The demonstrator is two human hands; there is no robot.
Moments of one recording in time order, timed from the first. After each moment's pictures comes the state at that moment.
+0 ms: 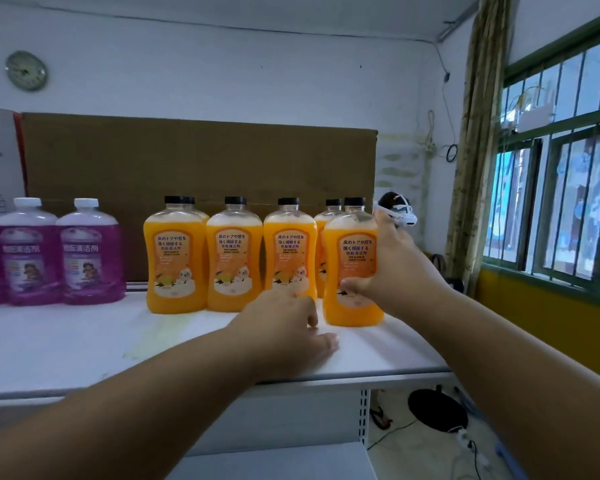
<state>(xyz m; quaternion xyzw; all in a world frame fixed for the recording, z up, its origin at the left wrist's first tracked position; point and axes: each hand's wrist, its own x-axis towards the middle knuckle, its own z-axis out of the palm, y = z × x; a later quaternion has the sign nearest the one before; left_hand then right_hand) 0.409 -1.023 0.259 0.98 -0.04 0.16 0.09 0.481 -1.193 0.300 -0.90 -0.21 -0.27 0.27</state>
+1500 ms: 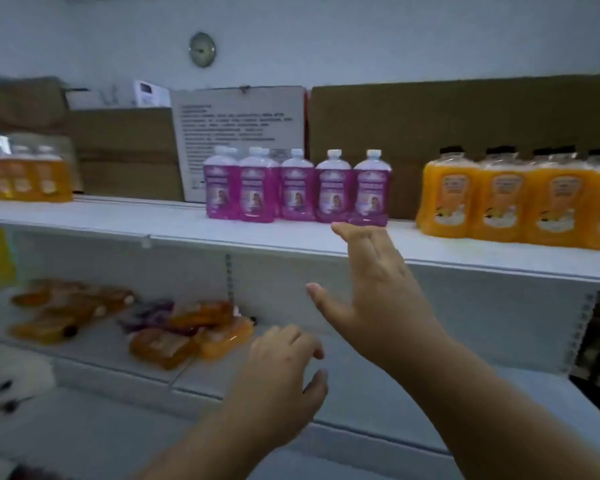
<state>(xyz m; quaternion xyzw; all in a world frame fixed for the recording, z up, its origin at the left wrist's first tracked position) 0.038 -0.760 0.126 0.94 0.05 0.32 0.12 0.130 -0.889 0.218 -0.76 -0.48 -0.29 0.32</state>
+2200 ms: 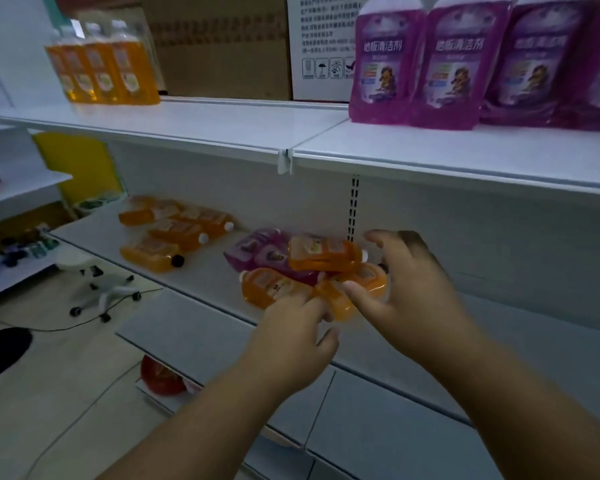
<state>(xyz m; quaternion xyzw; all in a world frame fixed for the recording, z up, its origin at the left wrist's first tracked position) 0.015 -0.491 0.035 0.94 0.21 0.22 0.13 0.145 -0.617 0.096 -0.79 -0.50 -0.11 0.34</state>
